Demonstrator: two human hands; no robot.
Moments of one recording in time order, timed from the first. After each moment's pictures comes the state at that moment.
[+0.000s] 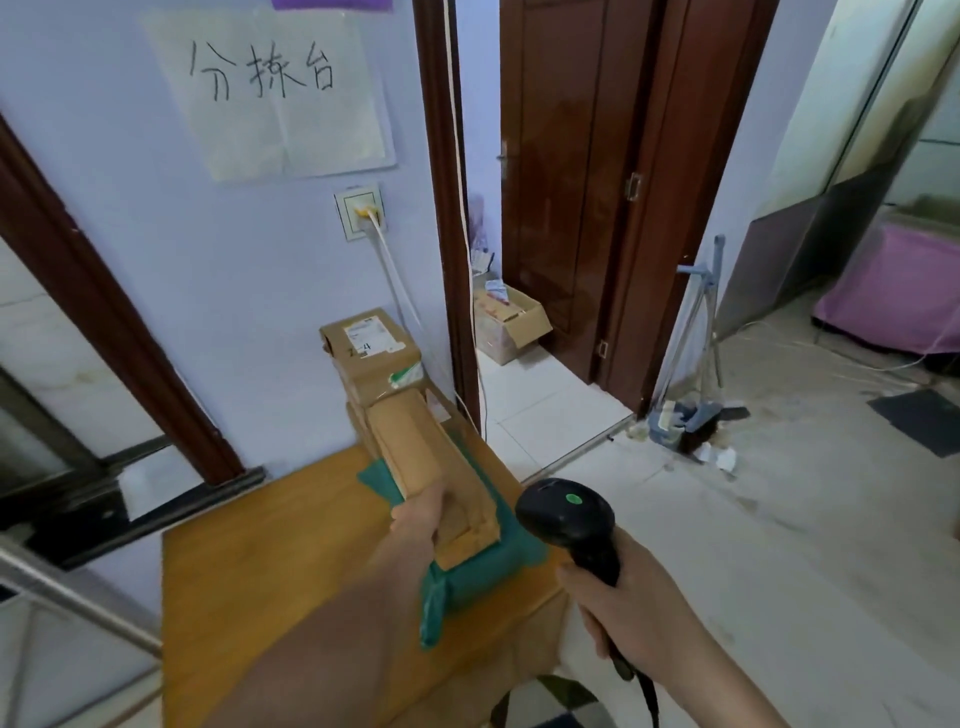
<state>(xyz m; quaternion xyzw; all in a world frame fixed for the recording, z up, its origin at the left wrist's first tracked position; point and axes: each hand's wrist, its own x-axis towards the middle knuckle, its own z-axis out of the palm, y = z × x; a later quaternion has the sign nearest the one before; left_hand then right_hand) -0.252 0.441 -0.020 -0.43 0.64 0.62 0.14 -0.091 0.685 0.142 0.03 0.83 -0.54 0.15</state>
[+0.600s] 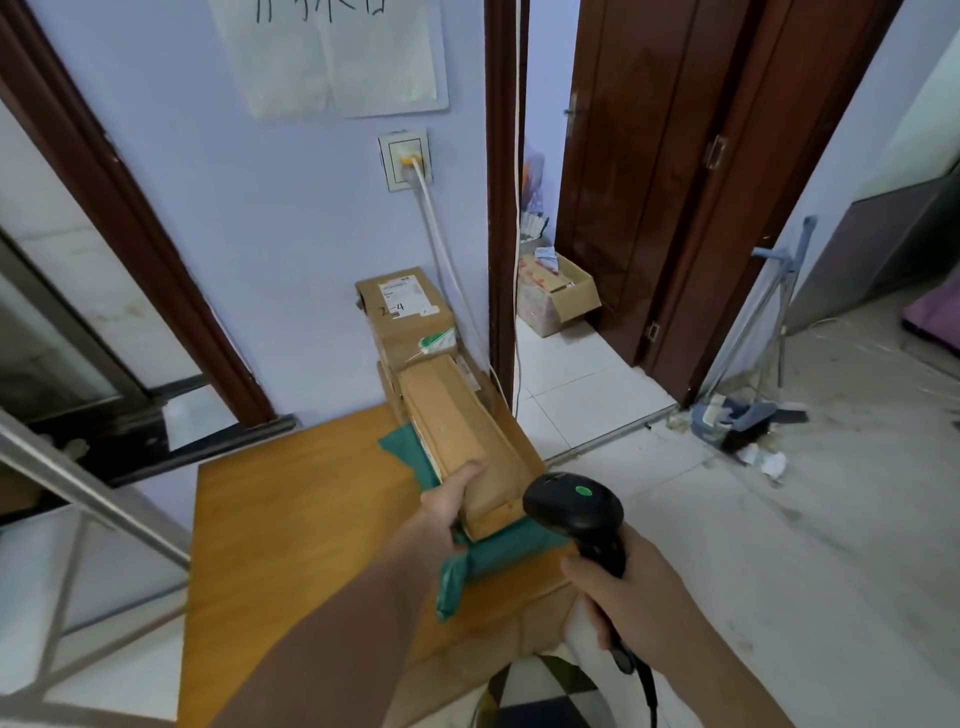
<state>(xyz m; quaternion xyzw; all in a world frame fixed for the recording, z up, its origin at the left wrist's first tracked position) -0.238 0.463 -0.024 -0.43 0.55 0.69 0.17 -0.130 0.692 0.116 0.00 0.79 -0.57 0.23</state>
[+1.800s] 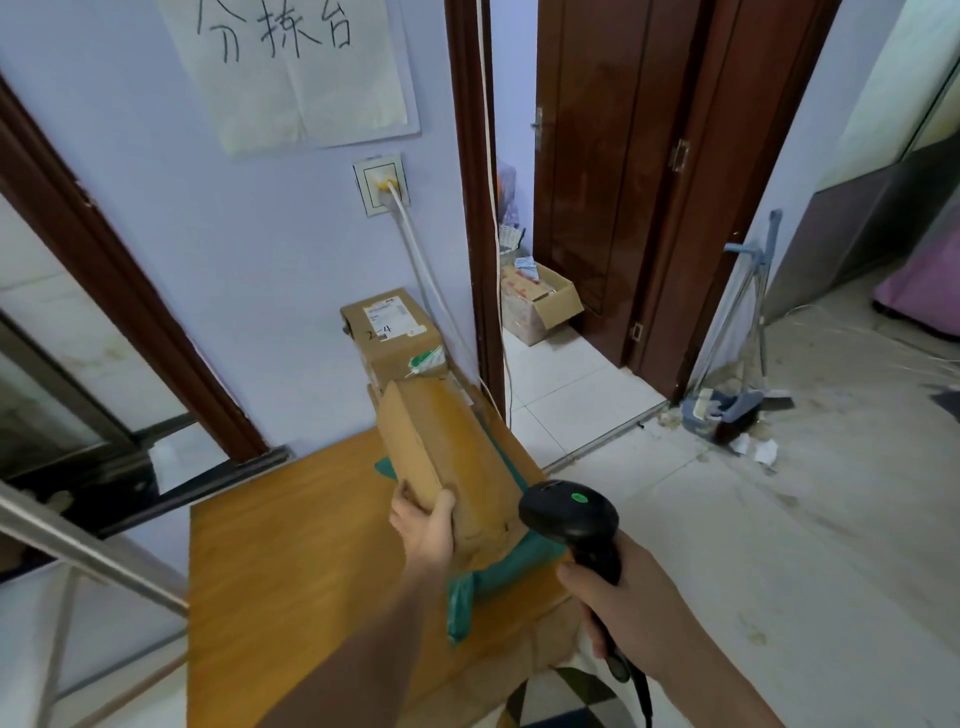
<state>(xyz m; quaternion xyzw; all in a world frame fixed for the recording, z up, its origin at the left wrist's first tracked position) -0.217 0.449 -0.024 -0.36 0.68 0.64 -0.04 -0.128 0.676 0.106 0.02 0.79 -0.58 0.20</state>
